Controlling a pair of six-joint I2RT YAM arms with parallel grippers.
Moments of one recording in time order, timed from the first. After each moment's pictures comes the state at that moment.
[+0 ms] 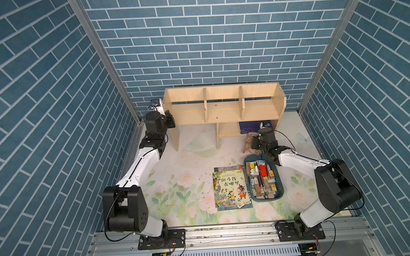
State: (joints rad) left arm -0.09 1.49 1.16 0.16 -0.03 -0.14; right arm 0.51 1.61 0.95 0.08 0.24 0.44
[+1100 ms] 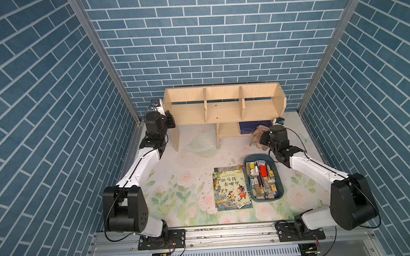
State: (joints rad) left arm -0.09 1.49 1.16 0.16 -0.03 -0.14; right arm 0.38 1.40 0.92 -0.01 0.28 0.51
